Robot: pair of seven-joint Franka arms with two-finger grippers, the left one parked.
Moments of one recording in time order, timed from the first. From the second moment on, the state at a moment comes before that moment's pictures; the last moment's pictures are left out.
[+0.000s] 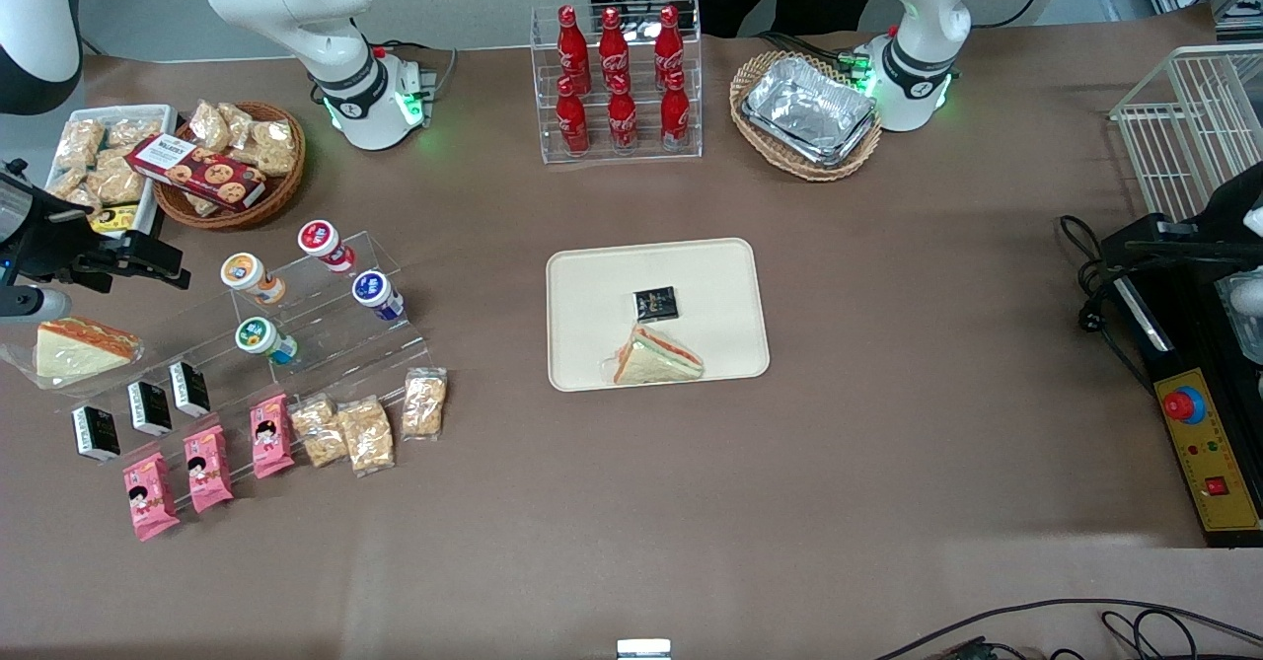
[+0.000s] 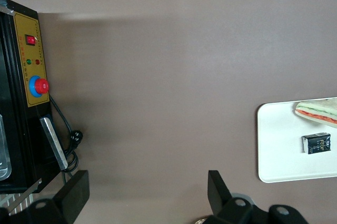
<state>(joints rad) 0.09 0.00 -0.15 -1.66 0.03 1.61 -0.05</state>
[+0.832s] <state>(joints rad) 0.07 -0.09 -0.16 -1.92 0.03 1.73 -0.13</state>
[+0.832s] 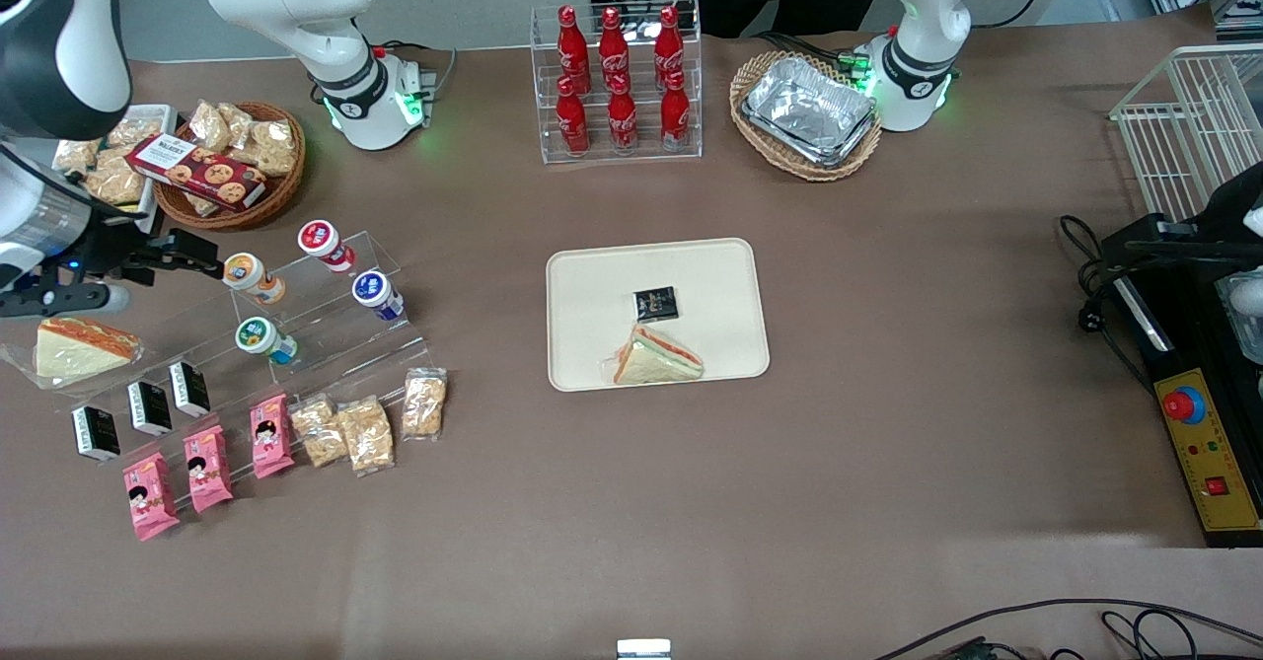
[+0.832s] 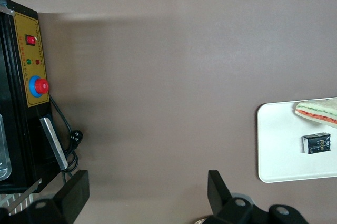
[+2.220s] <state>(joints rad) 0.01 -0.06 -0.16 -2.26 0.03 2.15 -0.33</state>
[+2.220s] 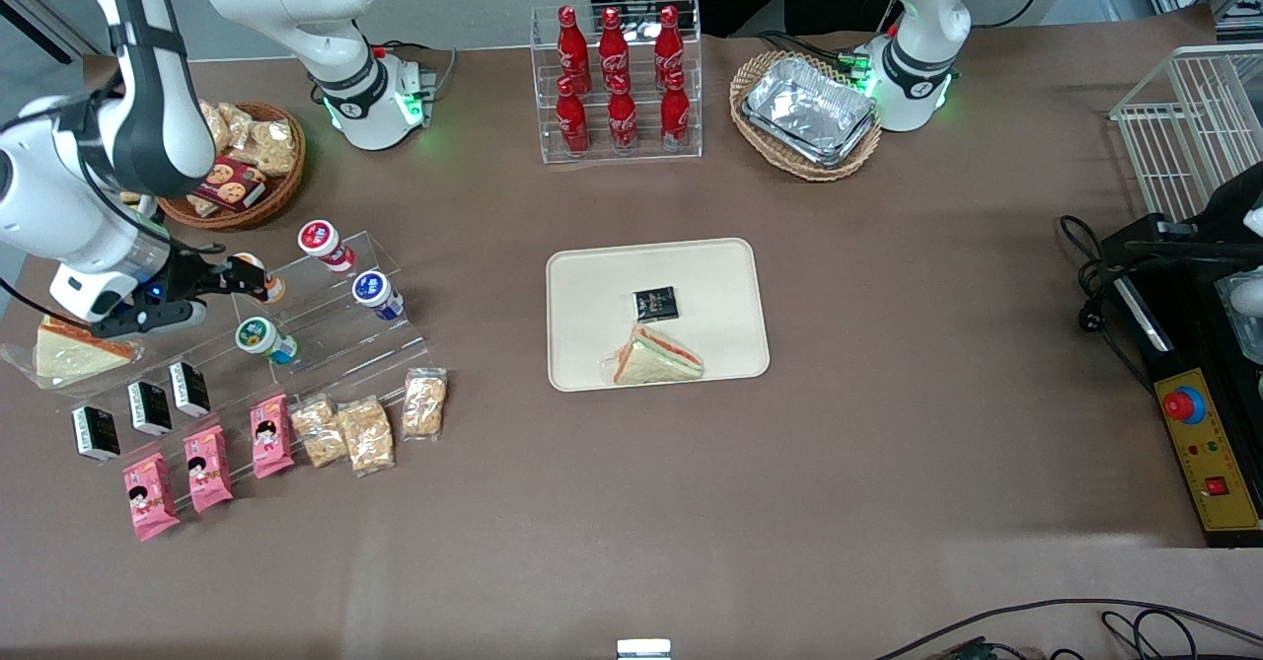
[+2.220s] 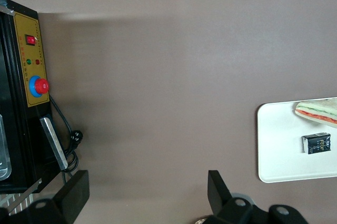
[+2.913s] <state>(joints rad) 0.01 -0.01 -0.16 -2.26 0.03 2.20 -0.35</state>
